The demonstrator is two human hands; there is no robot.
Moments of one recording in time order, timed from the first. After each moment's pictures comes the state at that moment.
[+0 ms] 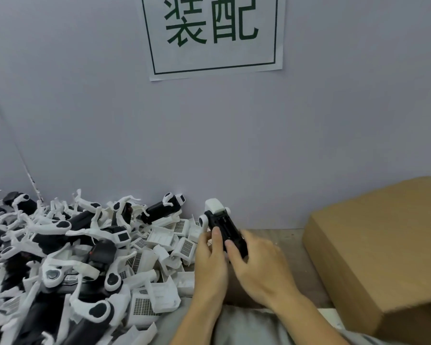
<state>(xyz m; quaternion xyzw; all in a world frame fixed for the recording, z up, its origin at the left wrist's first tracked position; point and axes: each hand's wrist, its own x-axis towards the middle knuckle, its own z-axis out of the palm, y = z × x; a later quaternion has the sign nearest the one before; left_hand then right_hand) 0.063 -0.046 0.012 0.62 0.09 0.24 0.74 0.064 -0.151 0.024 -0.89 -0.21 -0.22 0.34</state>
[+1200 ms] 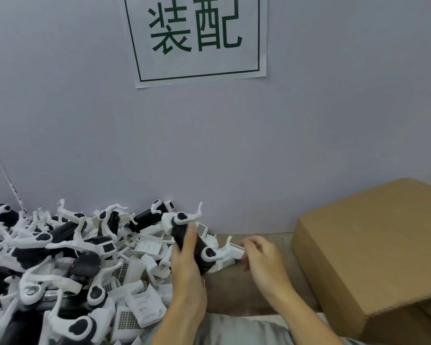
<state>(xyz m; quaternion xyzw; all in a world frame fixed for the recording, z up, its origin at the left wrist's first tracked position) 0.056 -0.038 0.031 0.45 0.13 0.20 0.86 0.083 -0.166 0.019 -0.76 -0.04 -0.08 0.64</state>
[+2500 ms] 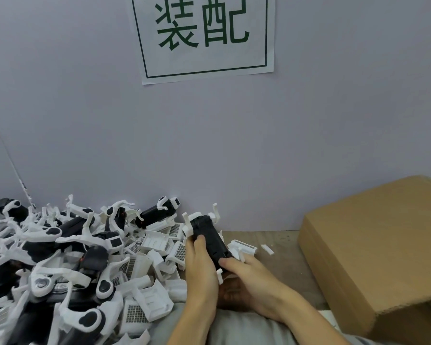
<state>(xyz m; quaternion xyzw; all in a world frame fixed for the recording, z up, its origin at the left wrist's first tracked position) 0.056 -0.046 0.024 0.56 0.15 0.22 0.78 0.063 -0.145 0.020 -0.61 -0.11 0.22 0.75</state>
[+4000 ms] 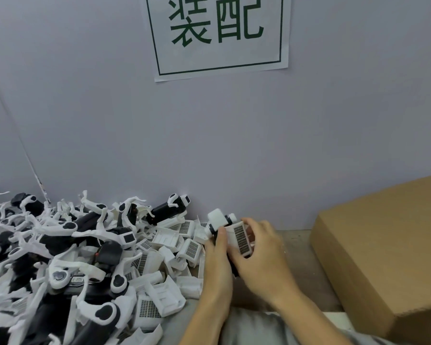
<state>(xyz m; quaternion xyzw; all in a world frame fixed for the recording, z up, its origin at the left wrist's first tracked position) 0.066 -0.045 0.014 0.55 0.10 0.16 0.81 0.078 -0.138 0.021 -0.83 -0.18 -0.26 0.45</state>
